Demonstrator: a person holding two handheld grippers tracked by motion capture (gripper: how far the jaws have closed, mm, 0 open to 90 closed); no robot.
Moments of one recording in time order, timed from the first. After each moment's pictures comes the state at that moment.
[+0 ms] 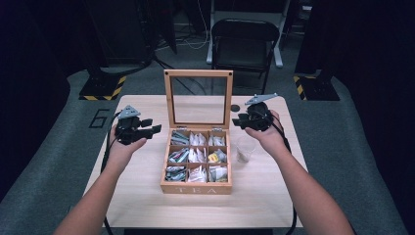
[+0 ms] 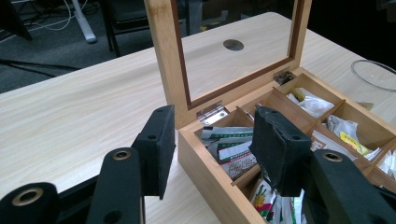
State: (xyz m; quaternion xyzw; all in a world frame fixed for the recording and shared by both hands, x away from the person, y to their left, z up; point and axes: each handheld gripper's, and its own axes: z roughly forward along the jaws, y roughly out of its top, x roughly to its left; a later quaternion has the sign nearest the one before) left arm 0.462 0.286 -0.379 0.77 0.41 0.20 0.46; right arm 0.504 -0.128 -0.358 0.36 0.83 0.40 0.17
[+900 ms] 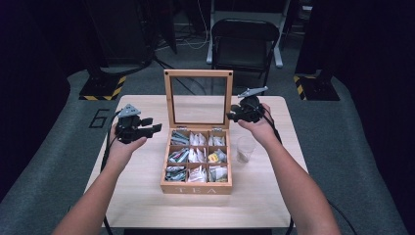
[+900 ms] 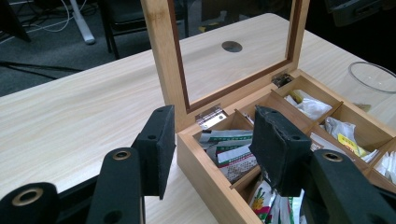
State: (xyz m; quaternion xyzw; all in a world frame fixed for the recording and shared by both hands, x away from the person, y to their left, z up) left arm 0.463 0.286 -0.376 0.77 0.40 0.19 0.46; right arm 0.547 -0.114 -0.373 0.37 0.82 0.40 0.16
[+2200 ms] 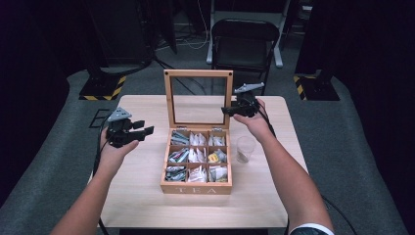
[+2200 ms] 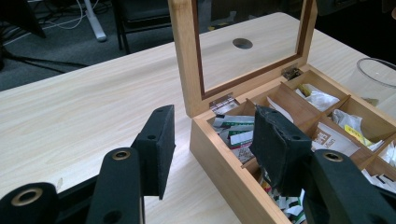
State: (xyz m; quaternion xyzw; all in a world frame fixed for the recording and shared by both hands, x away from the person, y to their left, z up) left arm 0.448 0.305 -0.375 0.76 0.42 0.21 0.46; right arm 0.575 -0.105 -0.381 0.35 0.81 0.44 0.16
